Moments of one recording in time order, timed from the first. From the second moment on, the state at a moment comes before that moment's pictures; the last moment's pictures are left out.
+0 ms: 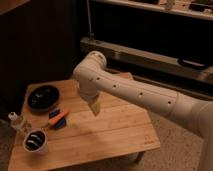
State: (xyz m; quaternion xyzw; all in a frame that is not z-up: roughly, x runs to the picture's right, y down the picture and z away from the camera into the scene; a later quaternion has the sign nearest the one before) arm -0.087 0.064 0.690 -0.17 0.23 0.90 0.32
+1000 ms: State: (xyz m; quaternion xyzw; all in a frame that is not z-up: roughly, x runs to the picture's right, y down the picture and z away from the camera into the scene) arm -0.068 0.048 0.721 -0.10 0.22 0.97 0.06
